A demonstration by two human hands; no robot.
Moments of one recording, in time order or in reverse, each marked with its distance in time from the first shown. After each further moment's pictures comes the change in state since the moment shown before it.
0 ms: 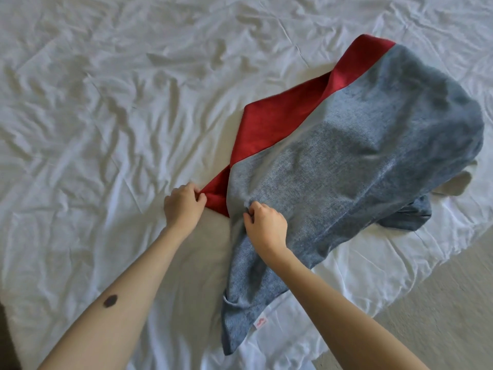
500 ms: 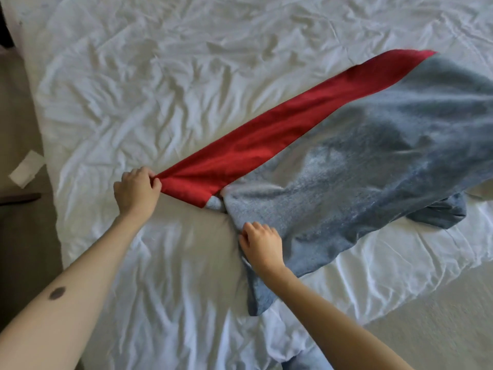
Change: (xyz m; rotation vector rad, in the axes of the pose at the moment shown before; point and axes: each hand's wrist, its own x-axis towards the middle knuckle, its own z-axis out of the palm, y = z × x) left_hand -0.052 -0.134 -0.094 0.192 0.259 -0.140; right_hand -0.097 -0.043 0.042 -0.075 -0.162 -0.287
